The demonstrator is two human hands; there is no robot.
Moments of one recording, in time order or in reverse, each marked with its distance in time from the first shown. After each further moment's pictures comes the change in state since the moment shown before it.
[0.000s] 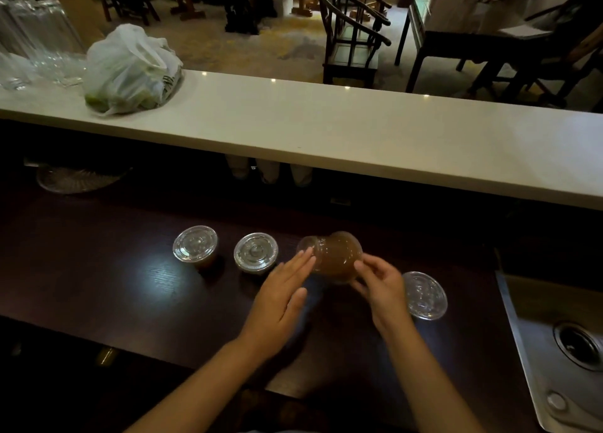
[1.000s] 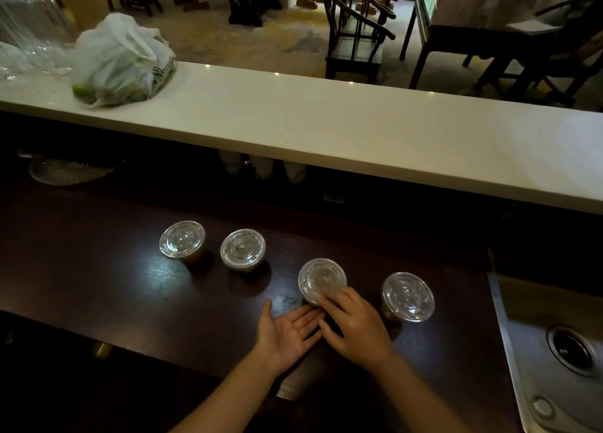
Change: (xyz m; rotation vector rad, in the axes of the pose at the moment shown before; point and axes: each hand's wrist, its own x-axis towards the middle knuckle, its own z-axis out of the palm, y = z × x) left_hand -0.016 -0.029 0.077 -1.604 0.273 -1.382; right_hand -0.009 0.047 -0.048 -1.238 -0.438 -1.040
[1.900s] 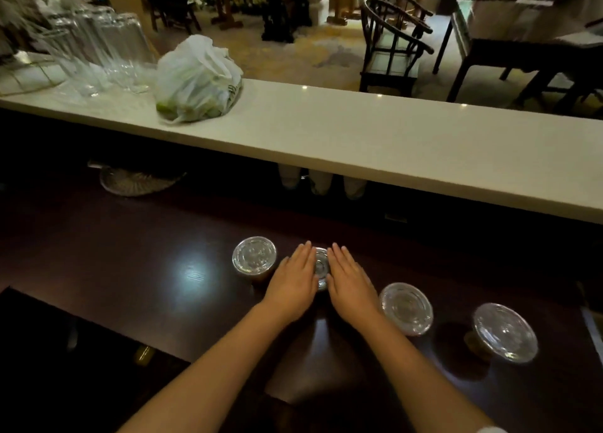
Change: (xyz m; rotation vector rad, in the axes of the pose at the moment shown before) left_hand -0.019 0.158 -0.014 2.357 0.344 1.022; right_hand 0.147 -0.069 0.074 -0.010 -0.320 0.378
